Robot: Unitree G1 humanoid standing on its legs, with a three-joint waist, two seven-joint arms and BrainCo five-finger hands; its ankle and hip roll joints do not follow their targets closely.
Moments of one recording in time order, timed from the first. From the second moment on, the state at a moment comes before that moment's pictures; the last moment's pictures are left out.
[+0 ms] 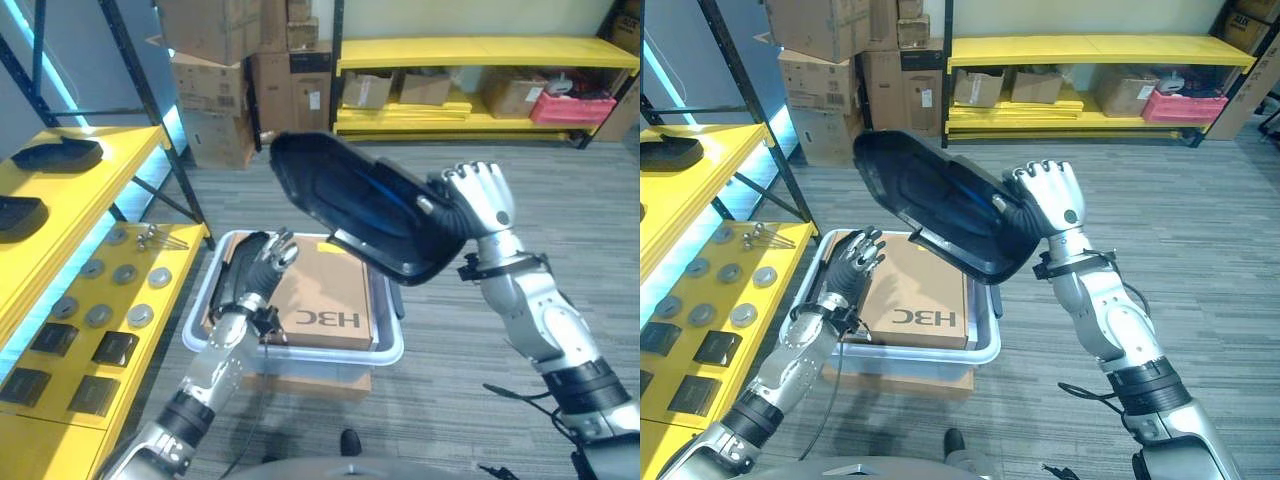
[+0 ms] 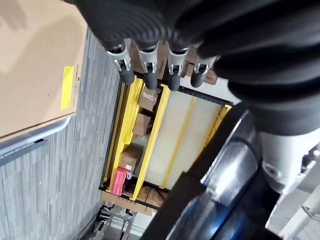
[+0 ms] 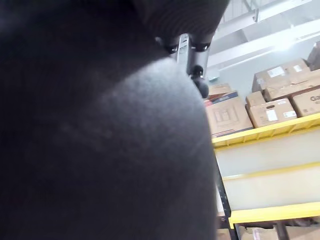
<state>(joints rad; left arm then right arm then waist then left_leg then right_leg) -0.21 0.23 -0.46 0.17 -0.70 -0.13 0.07 -0.30 -0.76 0.20 -0.14 -0.82 -0.07 -0.40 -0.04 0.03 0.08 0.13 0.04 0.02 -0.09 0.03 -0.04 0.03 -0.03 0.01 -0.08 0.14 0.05</state>
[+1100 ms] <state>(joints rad) -0.19 0.22 -0.51 0.21 -0.77 -0.24 0.23 -0.36 -0.55 0.51 -0.09 -0.58 -0.06 -0.46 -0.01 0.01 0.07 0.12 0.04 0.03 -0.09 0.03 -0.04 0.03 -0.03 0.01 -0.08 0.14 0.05</state>
